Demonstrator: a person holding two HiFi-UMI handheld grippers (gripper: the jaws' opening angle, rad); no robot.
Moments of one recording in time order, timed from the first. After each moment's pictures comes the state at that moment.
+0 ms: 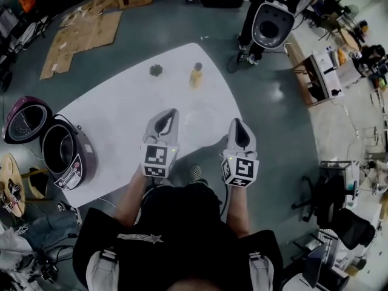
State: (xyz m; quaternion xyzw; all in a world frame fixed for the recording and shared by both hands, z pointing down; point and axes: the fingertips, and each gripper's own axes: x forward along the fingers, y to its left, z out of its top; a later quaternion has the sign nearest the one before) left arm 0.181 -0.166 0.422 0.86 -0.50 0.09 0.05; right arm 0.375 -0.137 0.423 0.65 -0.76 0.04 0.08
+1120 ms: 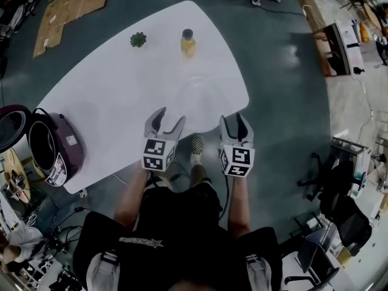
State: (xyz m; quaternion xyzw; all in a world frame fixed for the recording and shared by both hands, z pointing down) left arm 0.227 -0.154 0.629 0.83 -0.46 0.21 0.24; right arm 0.415 -0.142 0.628 0.60 -0.75 0.21 0.19
